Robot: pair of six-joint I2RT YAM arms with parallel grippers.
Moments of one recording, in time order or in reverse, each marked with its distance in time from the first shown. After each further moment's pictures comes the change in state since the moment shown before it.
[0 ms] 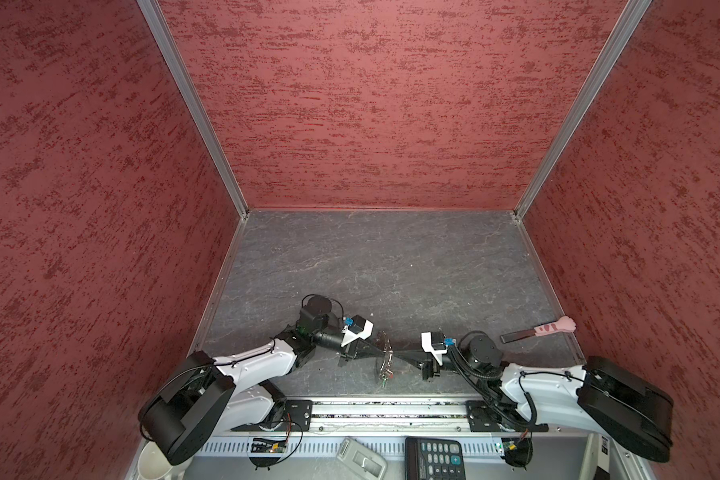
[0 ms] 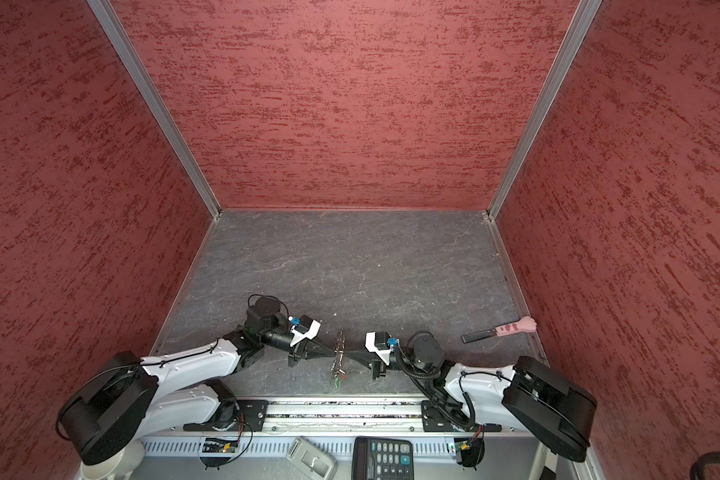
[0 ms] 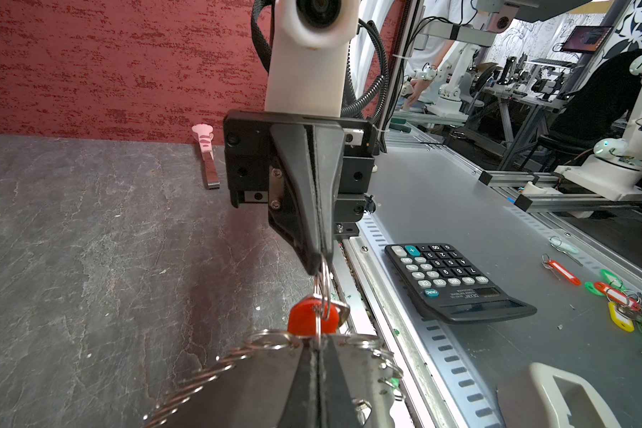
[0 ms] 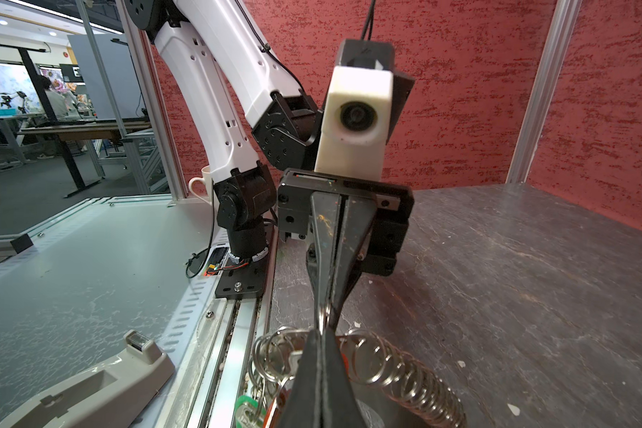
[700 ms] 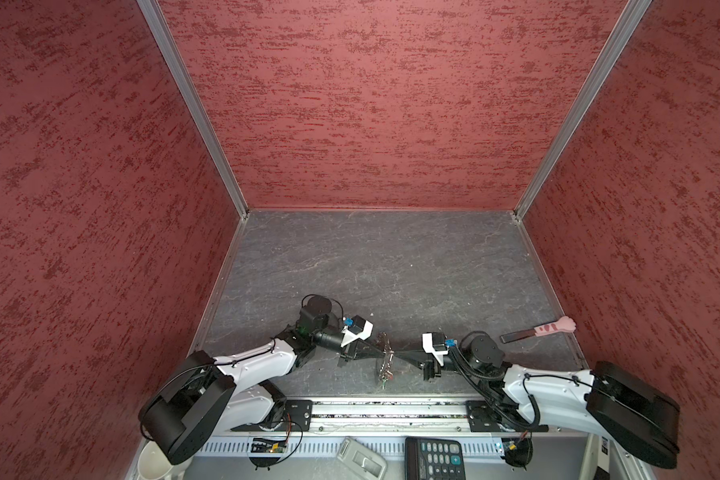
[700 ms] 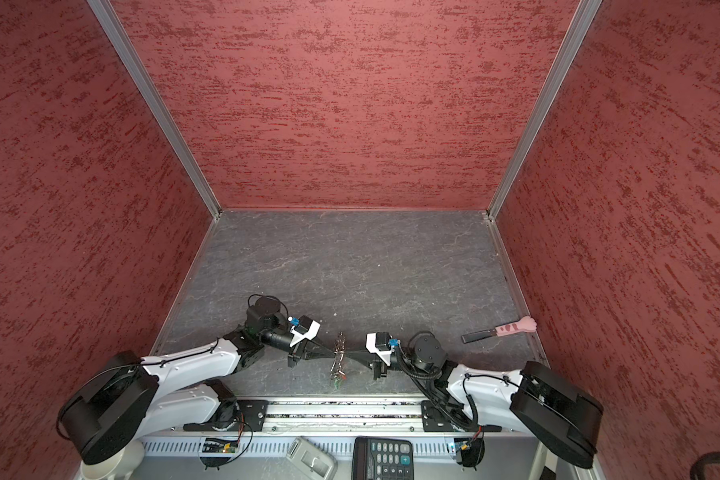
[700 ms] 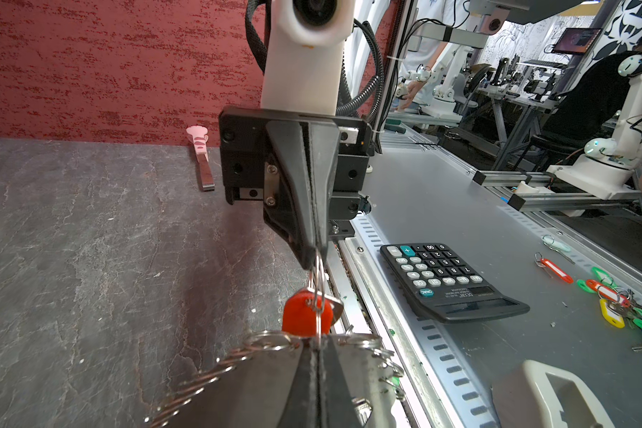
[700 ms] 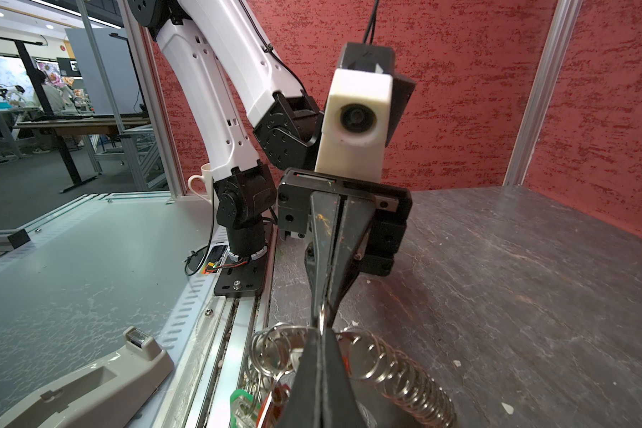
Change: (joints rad) left arm 0.000 0.008 0.000 0.008 0.019 -0.001; right arm 0.000 -0.035 0.002 -0.056 -0.002 -0.018
